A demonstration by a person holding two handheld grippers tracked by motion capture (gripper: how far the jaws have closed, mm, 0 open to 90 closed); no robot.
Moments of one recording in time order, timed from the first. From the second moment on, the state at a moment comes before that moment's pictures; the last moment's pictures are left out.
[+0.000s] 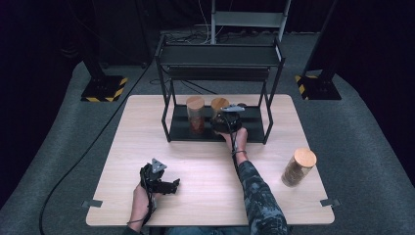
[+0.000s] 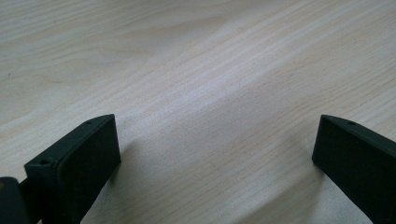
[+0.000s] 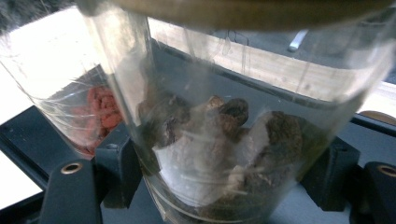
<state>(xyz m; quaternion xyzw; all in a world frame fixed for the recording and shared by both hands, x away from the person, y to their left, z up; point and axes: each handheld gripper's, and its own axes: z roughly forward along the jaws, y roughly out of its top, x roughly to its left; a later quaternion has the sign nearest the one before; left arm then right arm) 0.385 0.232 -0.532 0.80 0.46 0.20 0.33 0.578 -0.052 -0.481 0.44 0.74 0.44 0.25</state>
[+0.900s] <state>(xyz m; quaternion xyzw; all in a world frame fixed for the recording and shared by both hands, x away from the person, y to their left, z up) 0.385 0.232 -0.532 0.80 0.46 0.20 0.33 0.579 -0.050 -0.483 0.44 0.73 0.45 0.26</state>
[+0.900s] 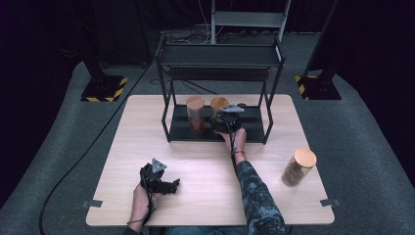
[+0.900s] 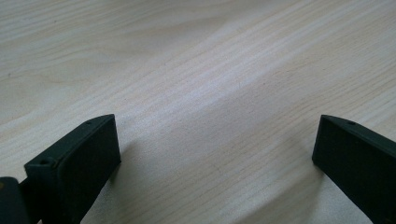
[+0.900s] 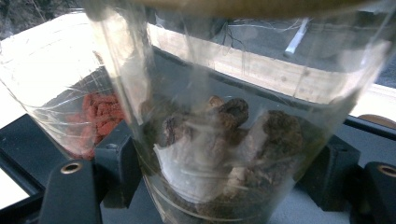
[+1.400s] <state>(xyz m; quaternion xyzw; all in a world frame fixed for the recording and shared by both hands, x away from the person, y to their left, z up) 0.385 0.232 -0.532 0.80 0.46 0.20 0.33 0.579 -0.050 -0.480 0.45 0.74 0.45 0.24</state>
